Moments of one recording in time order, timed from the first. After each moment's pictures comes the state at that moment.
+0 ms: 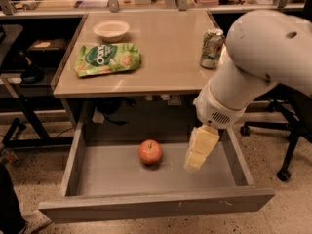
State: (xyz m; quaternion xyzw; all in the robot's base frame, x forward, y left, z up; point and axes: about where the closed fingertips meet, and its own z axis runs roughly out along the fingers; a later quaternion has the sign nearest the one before) arm 0.446 -0.096 0.818 -0.61 0.78 0.09 0.14
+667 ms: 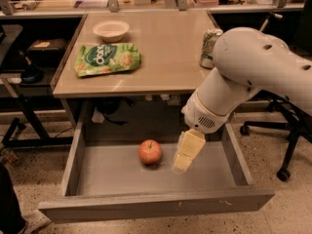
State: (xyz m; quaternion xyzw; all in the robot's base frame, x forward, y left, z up) arm 0.451 -0.068 0.788 -0.60 0.77 0.15 0.13
